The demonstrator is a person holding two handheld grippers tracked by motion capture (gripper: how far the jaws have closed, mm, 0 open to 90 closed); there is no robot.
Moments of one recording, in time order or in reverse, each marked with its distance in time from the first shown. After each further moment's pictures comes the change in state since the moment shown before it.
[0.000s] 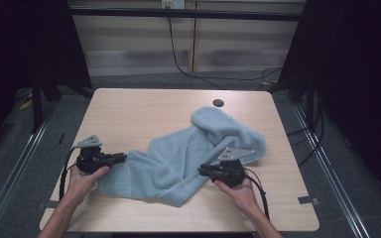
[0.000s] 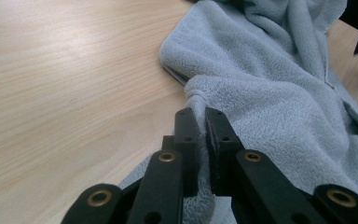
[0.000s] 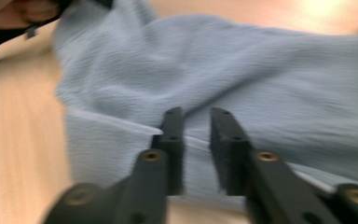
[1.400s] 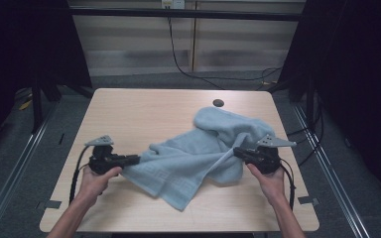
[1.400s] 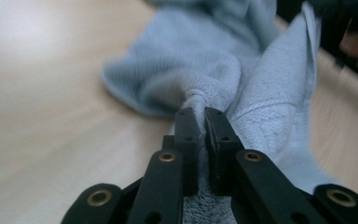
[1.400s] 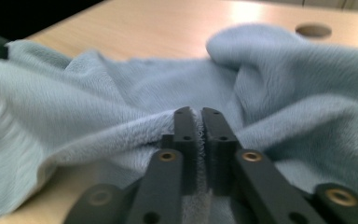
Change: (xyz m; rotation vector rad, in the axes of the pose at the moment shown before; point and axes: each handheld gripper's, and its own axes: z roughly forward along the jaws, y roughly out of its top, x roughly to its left) left arm -0.039 0.004 0.031 0.070 -0.104 -0.040; right arm -0.075 -0.013 -0.071 -0.109 -0.251 0.130
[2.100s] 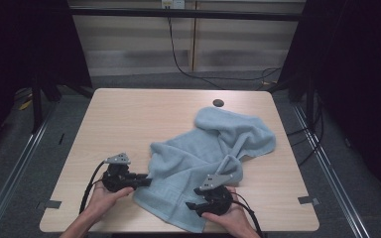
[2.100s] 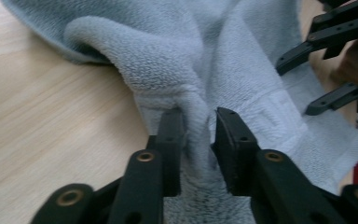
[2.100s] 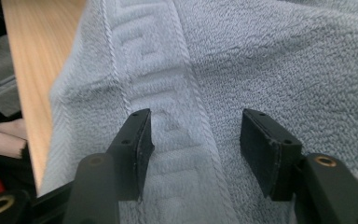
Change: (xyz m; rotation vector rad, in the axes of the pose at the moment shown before) left arm -0.029 -0.020 0.012 0.065 -0.075 0.040; right arm 0.138 -0.053 0.051 0.269 0.245 -0.232
